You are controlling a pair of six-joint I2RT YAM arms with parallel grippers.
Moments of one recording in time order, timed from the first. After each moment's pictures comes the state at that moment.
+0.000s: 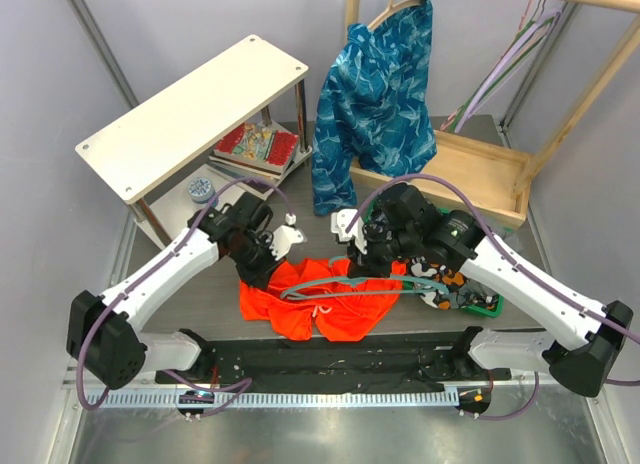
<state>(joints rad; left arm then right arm) -0.58 1.28 1.03 -1.07 0.36 0.45 0.81 1.17 1.19 -0.83 -0.53 -0.47</state>
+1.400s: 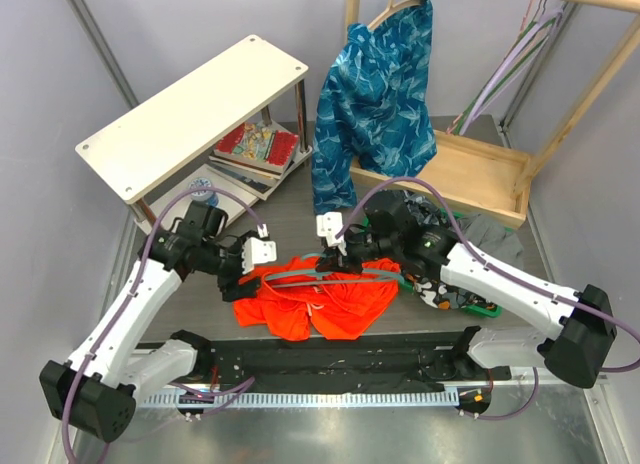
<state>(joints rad) -0.36 0.98 0.95 -1.12 0.62 0.96 0.86 1.22 0.99 -0.30 -0.61 -0.43</state>
